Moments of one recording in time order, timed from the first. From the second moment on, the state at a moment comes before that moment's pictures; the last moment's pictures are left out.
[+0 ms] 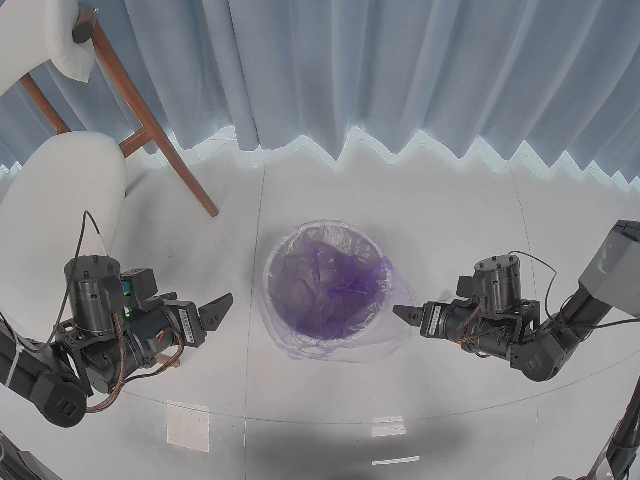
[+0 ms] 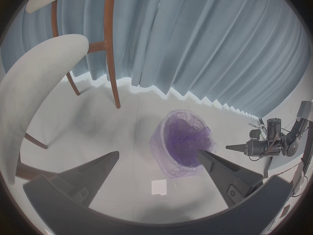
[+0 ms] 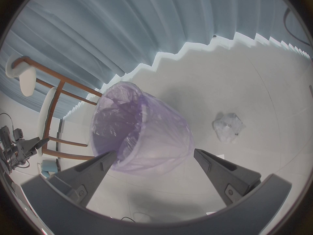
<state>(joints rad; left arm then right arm) -0.42 1.65 -0.40 -0.92 0.11 -0.26 0.48 2.04 -0.69 -0.83 -0.01 0.46</state>
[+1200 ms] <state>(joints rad) -0.50 1.68 -0.35 -0.91 0.13 -0.25 0.55 2.34 -1.00 -0.77 -0.05 0.54</state>
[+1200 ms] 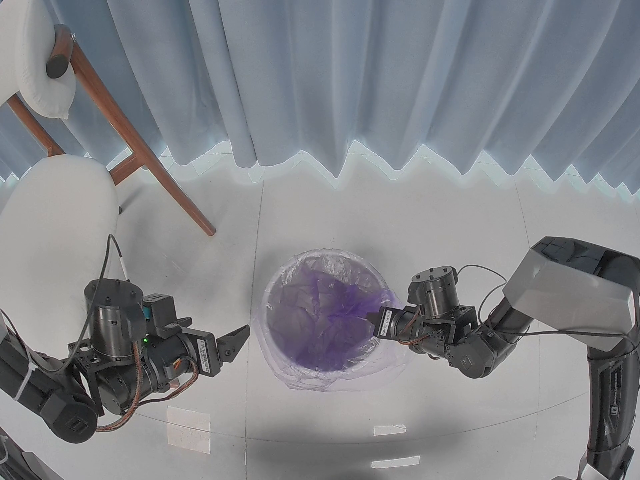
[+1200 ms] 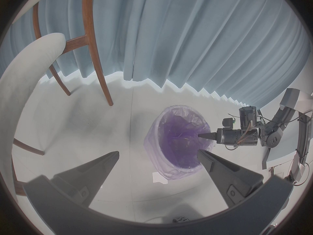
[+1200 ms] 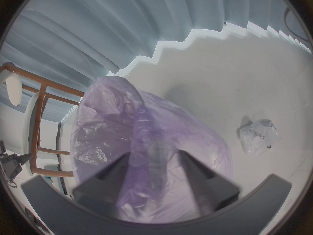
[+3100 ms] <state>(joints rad) -0.50 1.71 -0.35 -0.91 0.12 -0.26 0.41 2.42 -1.31 -0.83 0.30 -0.16</state>
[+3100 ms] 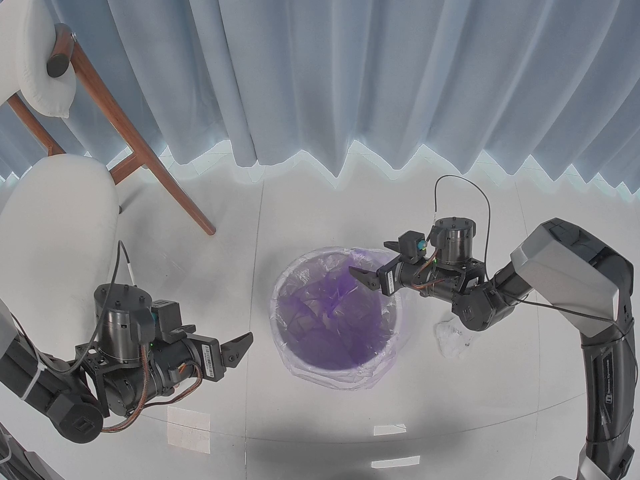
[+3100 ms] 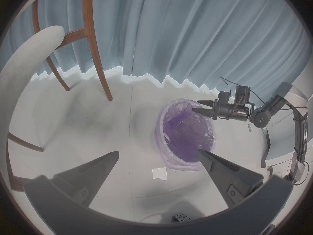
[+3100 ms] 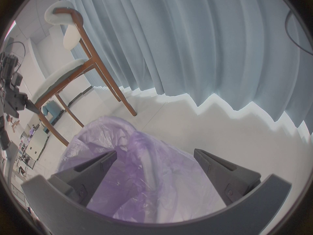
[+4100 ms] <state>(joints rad) -0.58 2.36 -0.32 -1.52 0.23 -0.37 0.21 1.94 -0.75 -1.06 0.20 0.17</state>
